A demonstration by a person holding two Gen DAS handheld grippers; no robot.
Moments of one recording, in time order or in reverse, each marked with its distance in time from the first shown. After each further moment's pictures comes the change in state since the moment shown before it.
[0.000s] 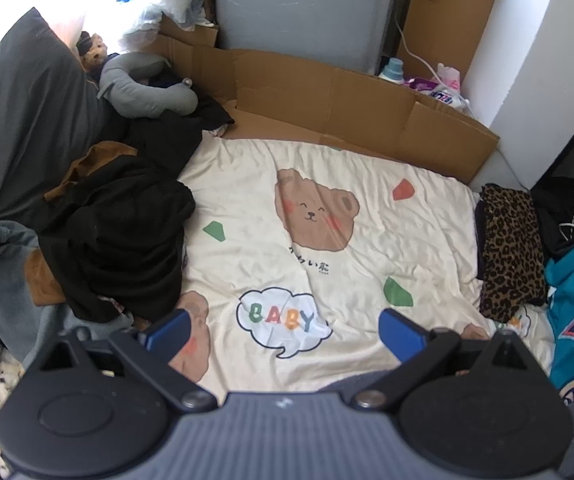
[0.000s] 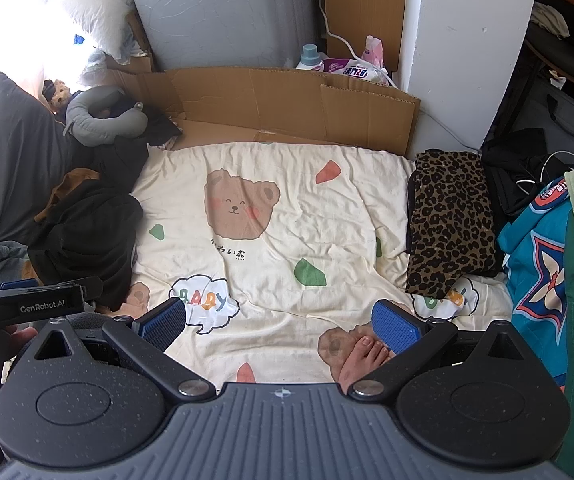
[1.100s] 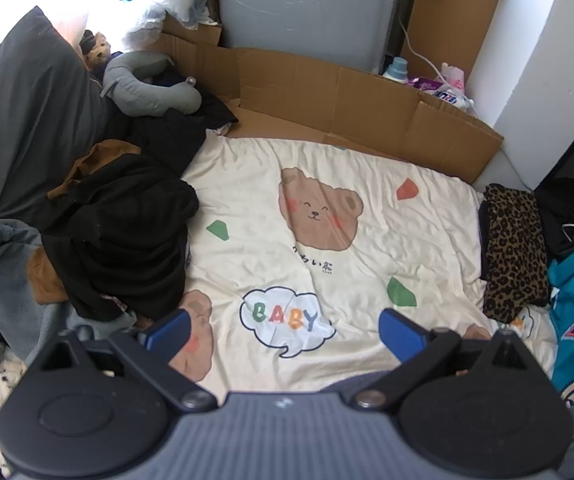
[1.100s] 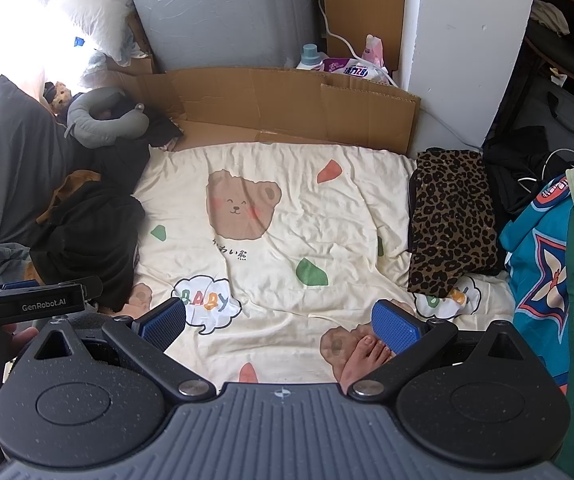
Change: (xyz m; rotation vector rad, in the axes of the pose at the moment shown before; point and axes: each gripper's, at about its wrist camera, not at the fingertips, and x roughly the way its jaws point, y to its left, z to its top) left arm 0.001 0.003 0.002 0.007 0.011 -0.014; right arm 0.000 -0.002 0.000 0.005 0.003 0.009
